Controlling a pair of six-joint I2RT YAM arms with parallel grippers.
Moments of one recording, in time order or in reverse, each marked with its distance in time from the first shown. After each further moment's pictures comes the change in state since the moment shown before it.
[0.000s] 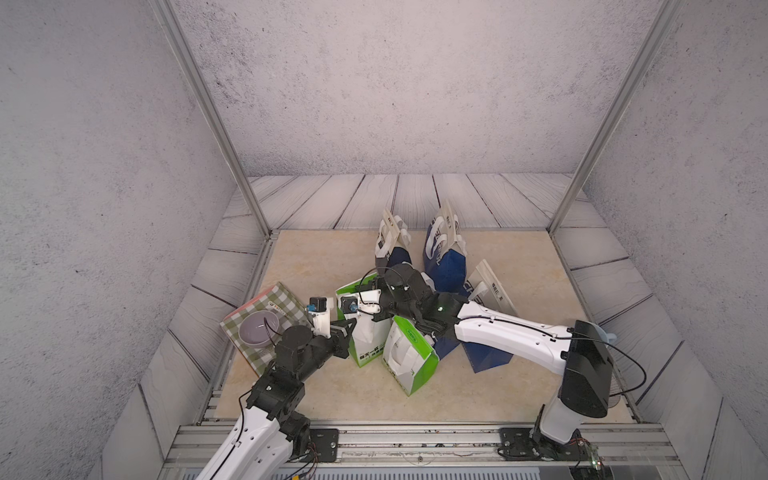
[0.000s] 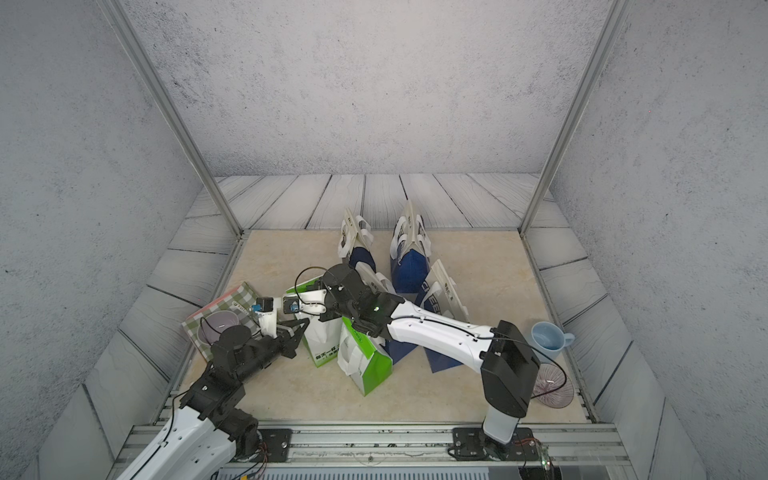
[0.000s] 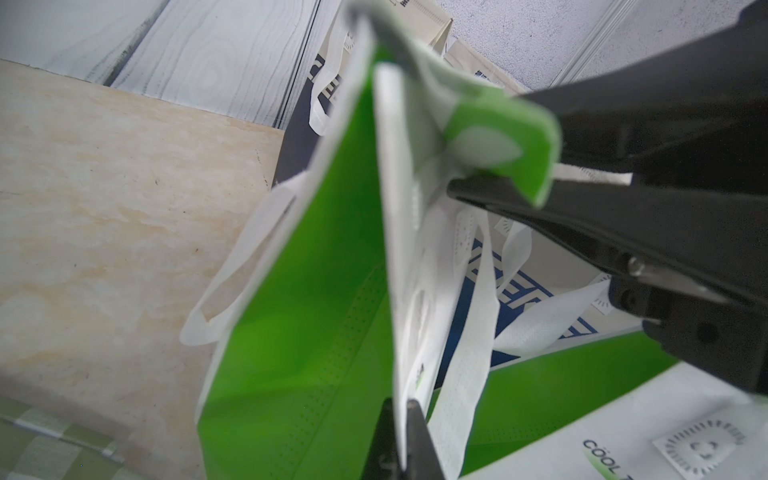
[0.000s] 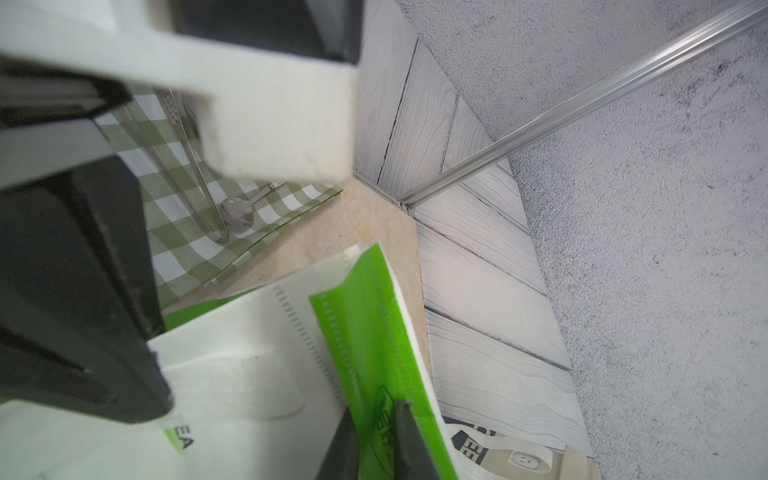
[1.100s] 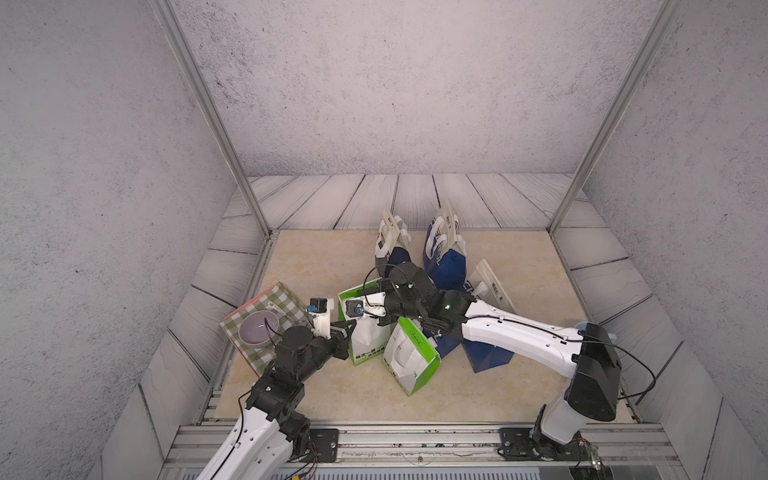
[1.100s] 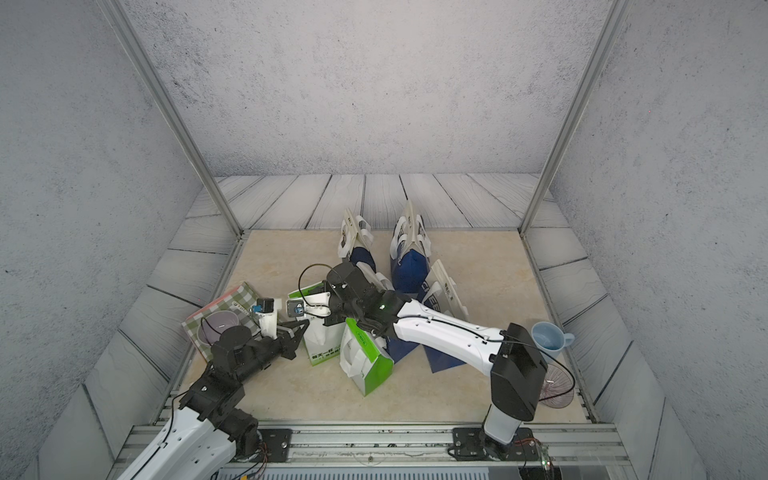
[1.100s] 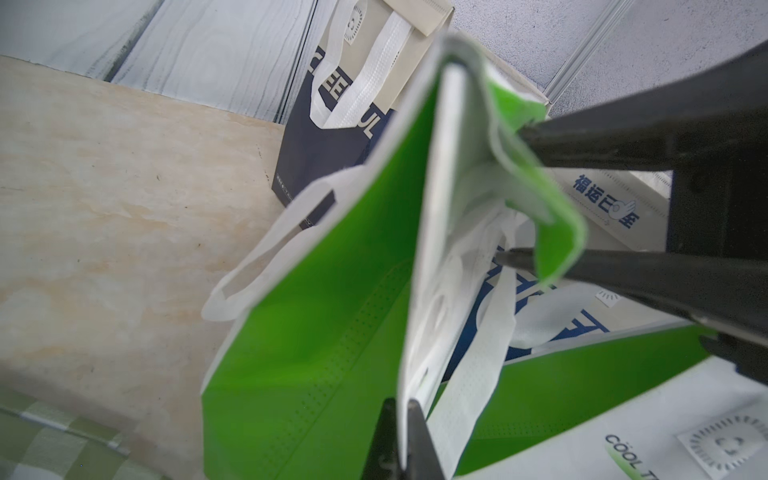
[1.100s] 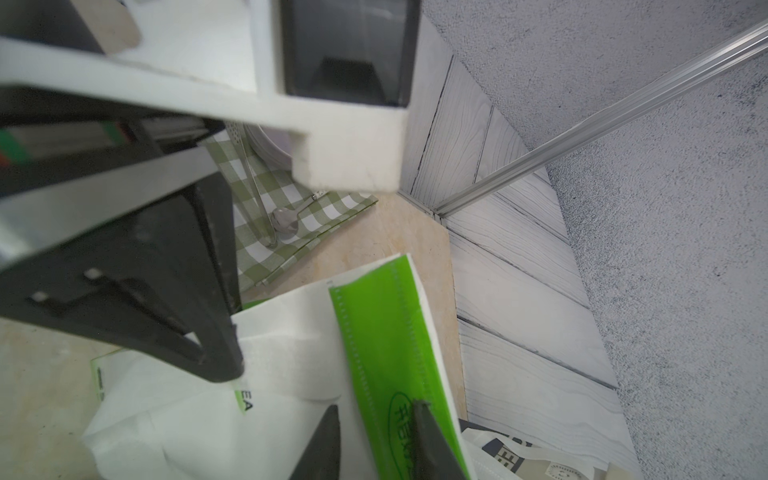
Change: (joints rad) left arm 0.000 -0.006 0.000 -0.023 0.000 0.011; right arm -0.005 -0.041 -0.001 -0.103 -0.105 0.030
